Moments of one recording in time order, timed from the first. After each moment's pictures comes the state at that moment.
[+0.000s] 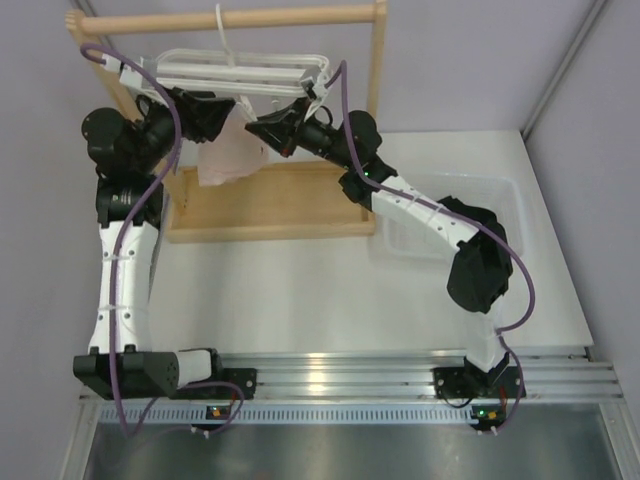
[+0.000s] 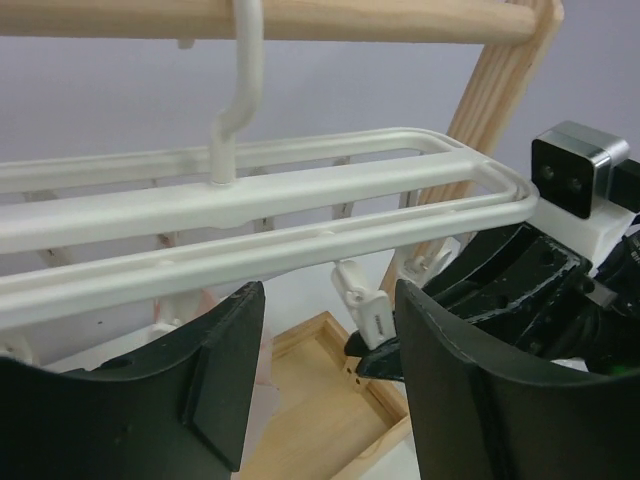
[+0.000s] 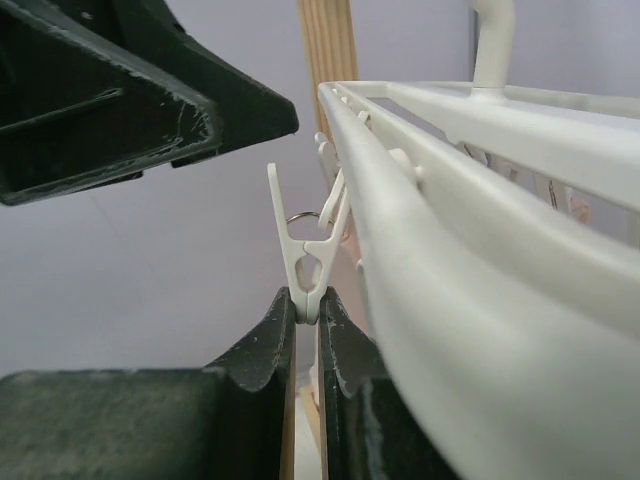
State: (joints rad) left arm 0.03 1.24 1.52 -0.02 0.60 -0.34; right arm 0.77 1.97 1.87 0.53 -0.45 0.33
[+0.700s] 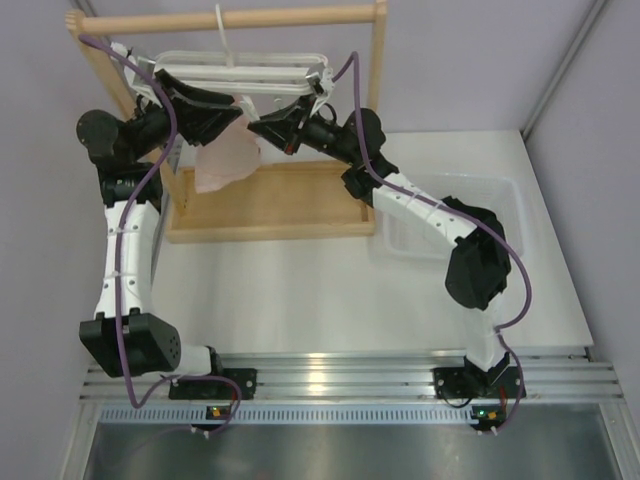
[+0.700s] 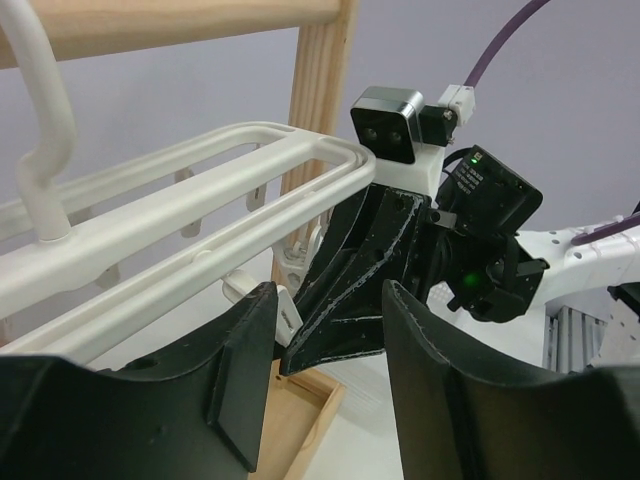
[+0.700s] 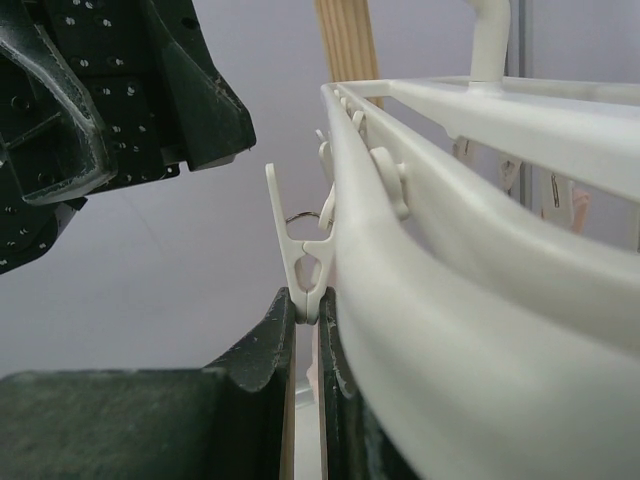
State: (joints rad) left arm 0.14 1.40 1.53 0.48 1.13 -0.71; right arm 0.73 2.00 1.88 0.58 -0.53 0.45
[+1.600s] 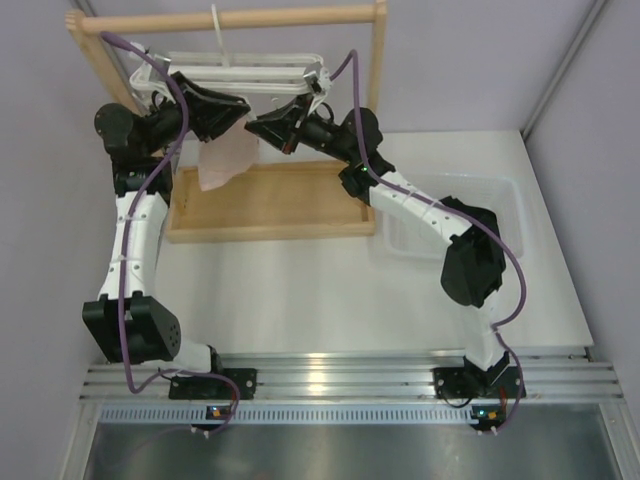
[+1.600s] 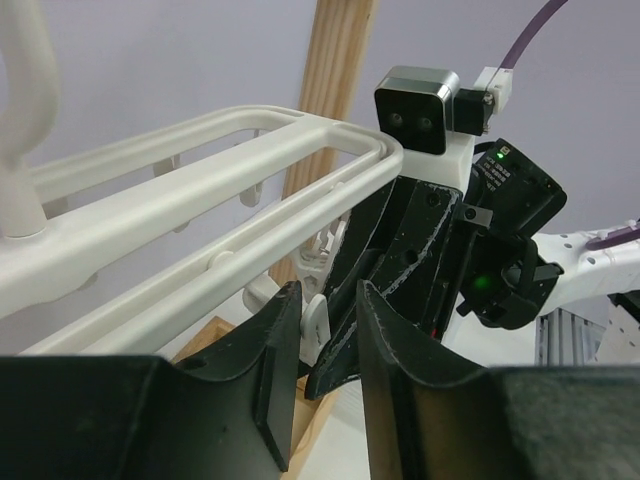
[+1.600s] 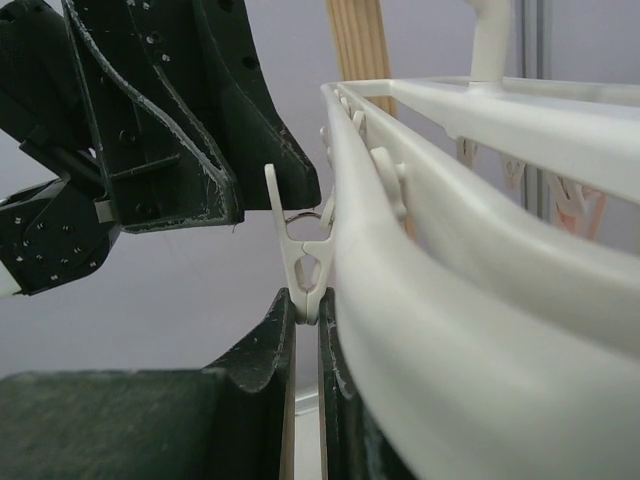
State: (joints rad) left arm 0.10 1.47 1.53 0.50 1.12 -0.70; right arm 0.73 2.03 1.92 0.60 -0.56 0.49
